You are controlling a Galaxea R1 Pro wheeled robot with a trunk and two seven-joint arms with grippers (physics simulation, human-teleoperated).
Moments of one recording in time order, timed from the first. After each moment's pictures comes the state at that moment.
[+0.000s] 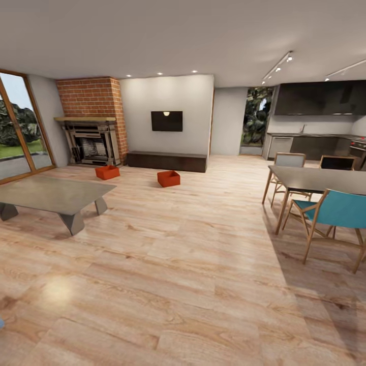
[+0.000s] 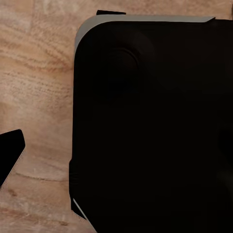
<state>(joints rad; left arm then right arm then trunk) 0.00 0.01 0.04 -0.02 0.04 -0.06 -0.01 -0.11 -0.02 0.56 0.03 -0.14 -0.18 -0.07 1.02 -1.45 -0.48</state>
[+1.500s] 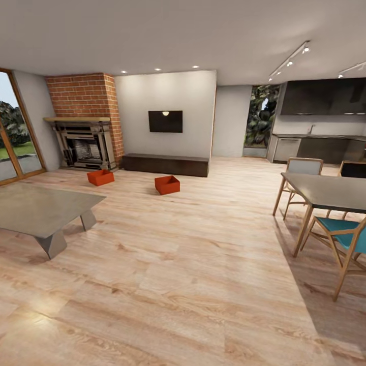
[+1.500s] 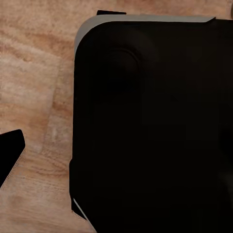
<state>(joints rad) 0.00 0.01 0.04 -0.02 0.04 -0.06 -0.01 -0.11 -0.02 0.56 0.03 -0.14 -0.17 -0.07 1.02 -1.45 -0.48</state>
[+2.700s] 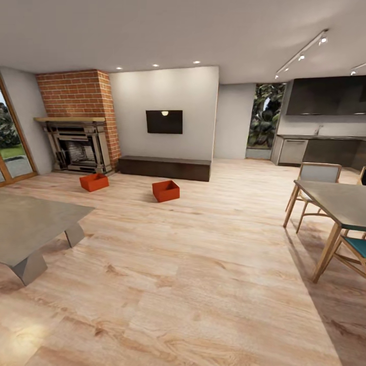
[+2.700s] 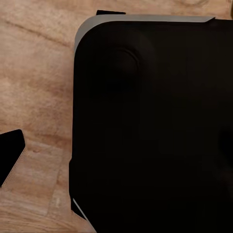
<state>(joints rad) 0.00 0.01 0.04 -0.02 0.04 -0.06 -0.01 -0.11 -0.02 0.57 0.03 -0.14 -0.18 -0.07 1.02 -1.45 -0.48</state>
